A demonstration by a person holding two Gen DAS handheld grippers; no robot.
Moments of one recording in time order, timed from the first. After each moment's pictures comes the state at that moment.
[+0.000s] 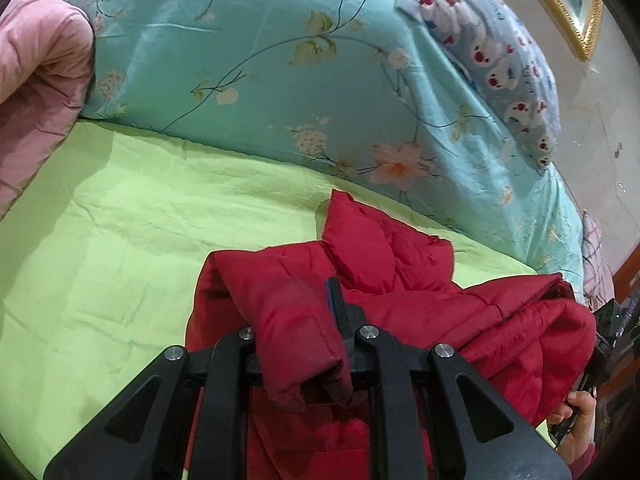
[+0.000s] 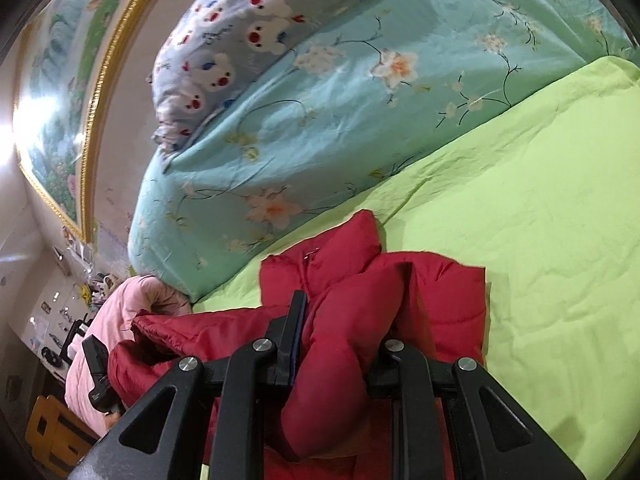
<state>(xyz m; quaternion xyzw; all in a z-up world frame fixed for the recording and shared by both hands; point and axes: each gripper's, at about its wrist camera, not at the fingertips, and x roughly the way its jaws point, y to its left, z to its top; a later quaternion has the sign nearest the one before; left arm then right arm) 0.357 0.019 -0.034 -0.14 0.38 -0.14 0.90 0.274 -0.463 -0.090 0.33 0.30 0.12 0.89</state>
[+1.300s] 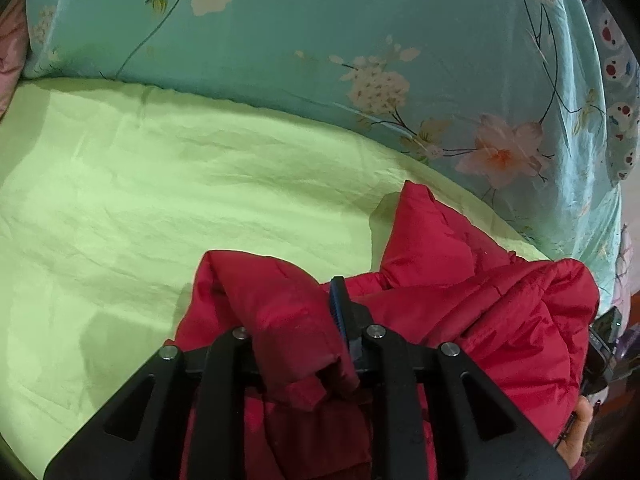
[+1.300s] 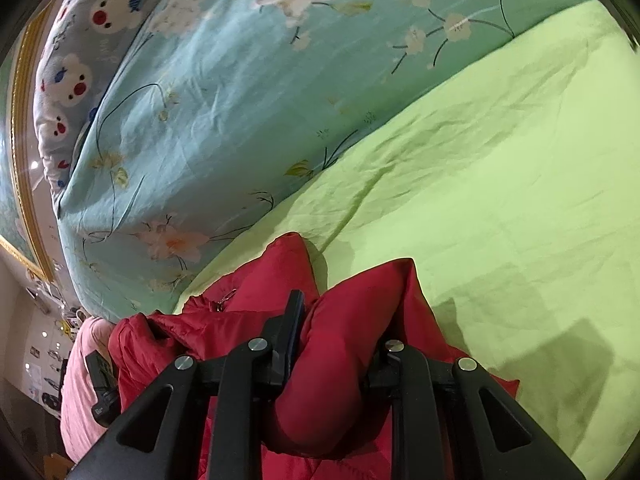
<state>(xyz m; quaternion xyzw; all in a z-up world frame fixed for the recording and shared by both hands) 0.504 0.000 -0.116 -0.15 0.48 -0.11 0.86 0.422 -0.486 -0.181 0.38 0.37 0.07 0.84</state>
